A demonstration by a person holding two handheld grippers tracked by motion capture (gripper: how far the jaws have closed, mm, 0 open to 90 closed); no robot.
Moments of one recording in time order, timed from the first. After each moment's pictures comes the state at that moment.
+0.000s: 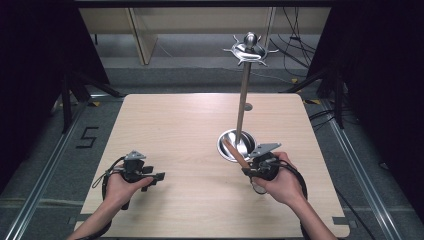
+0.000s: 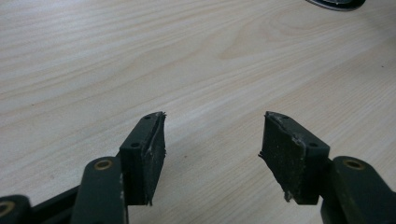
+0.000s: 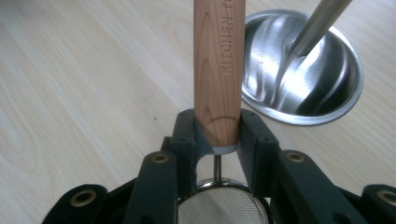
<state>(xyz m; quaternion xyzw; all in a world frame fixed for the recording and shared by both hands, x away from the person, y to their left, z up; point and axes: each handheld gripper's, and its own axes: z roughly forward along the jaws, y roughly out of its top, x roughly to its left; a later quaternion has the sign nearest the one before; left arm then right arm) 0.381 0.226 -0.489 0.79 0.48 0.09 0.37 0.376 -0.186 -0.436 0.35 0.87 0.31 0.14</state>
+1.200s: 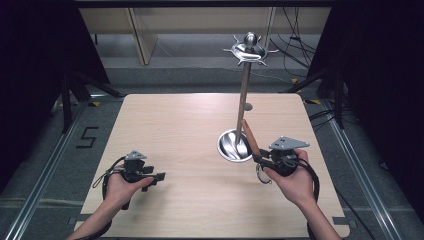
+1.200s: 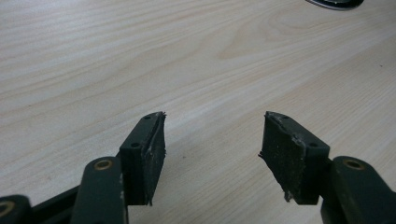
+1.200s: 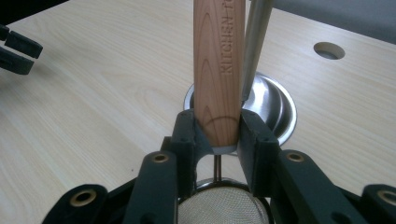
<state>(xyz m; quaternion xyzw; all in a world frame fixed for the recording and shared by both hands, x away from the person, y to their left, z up) 0.381 0.224 -0.490 0.79 0.48 0.09 0.37 0.372 -0.219 -0.413 0.39 0.80 0.41 0.19</state>
